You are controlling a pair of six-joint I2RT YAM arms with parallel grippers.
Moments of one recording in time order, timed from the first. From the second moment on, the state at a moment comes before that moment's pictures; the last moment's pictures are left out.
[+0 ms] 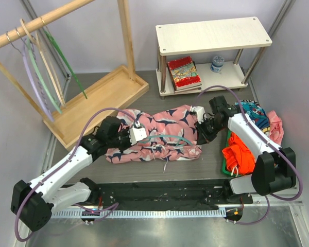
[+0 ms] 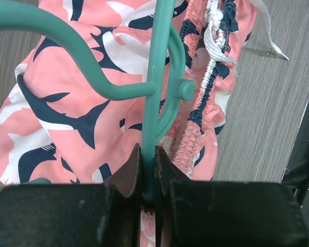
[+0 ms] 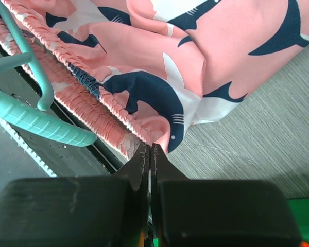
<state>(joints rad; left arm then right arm) -0.59 1.00 0.74 -0.48 0.35 0.62 0.23 1.38 1.04 -0.98 -0.49 -0.44</state>
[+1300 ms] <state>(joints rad) -0.84 1.22 0.97 -0.54 0.05 0.52 0.29 1.41 1.23 -1.12 -0.51 -0.47</state>
